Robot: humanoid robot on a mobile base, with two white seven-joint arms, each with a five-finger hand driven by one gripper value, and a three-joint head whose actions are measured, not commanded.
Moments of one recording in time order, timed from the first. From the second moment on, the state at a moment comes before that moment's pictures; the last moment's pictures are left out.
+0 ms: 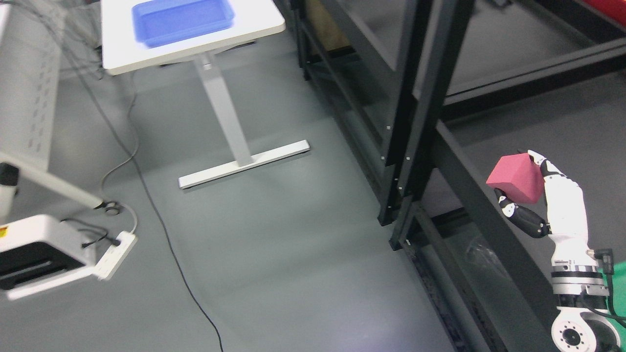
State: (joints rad) left arm 0.00 0.00 0.04 0.00 0.00 -0.11 -0.04; right arm 0.11 -0.08 -0.16 -1.72 0.79 -0.31 -0.09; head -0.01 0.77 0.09
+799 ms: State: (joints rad) left arm 0.00 0.00 0.04 0.00 0.00 -0.11 -0.04; right arm 0.11 -0.08 -0.16 -1.72 0.79 -0.30 -0.09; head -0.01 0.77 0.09
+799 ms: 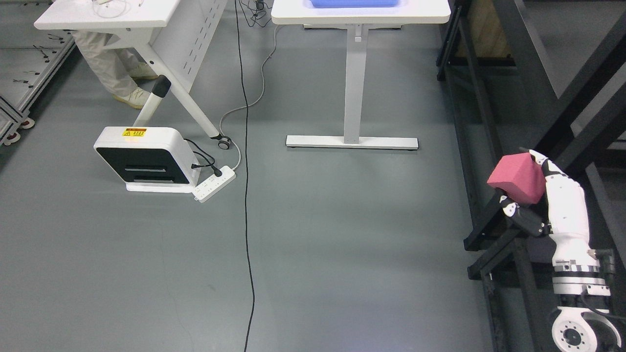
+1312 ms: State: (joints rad) left arm 0.00 0.00 0.04 0.00 0.00 -0.11 -0.04; right arm 0.11 -0.08 -0.16 -1.72 0.79 -0.30 -0.09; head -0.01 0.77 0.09
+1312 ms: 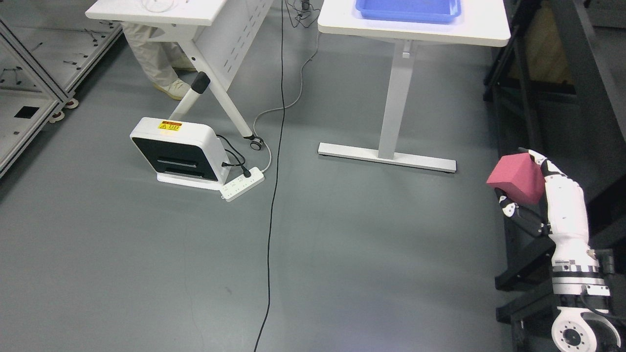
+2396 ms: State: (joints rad) left arm 0.00 0.00 0.04 0.00 0.00 -0.11 -0.04; right arm 0.11 -0.08 -0.16 -1.72 0.79 -0.31 -0.09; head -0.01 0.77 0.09
